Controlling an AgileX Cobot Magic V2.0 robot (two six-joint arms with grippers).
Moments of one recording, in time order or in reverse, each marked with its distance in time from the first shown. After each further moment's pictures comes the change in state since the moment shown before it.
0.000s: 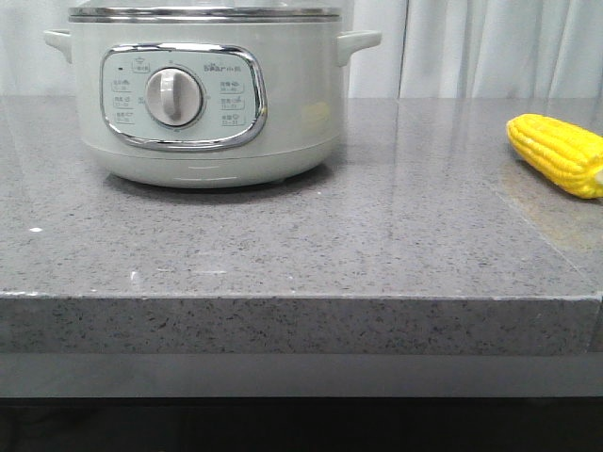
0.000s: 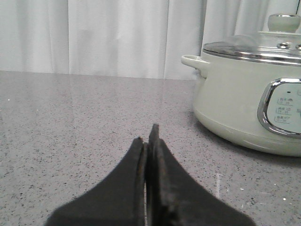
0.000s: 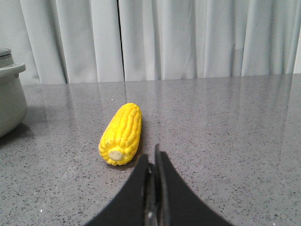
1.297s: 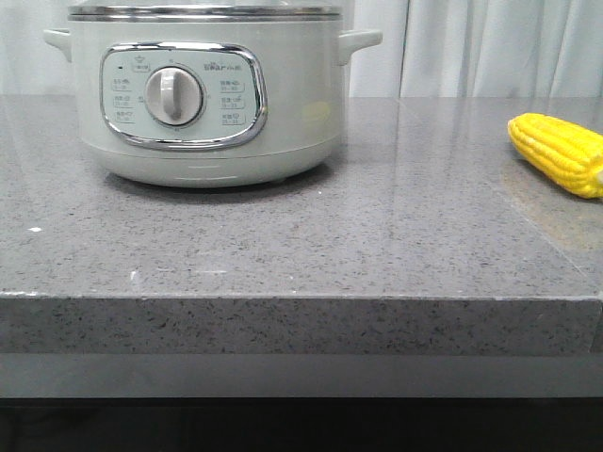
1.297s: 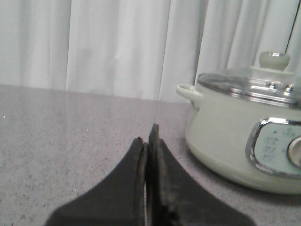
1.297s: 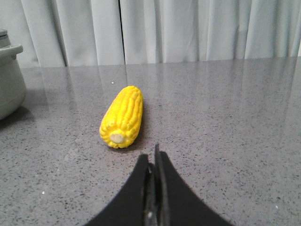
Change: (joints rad) left arm 0.000 0.000 -0.084 -0.062 0.010 0.000; right arm 0.000 0.000 -0.032 0.000 0.103 0.000
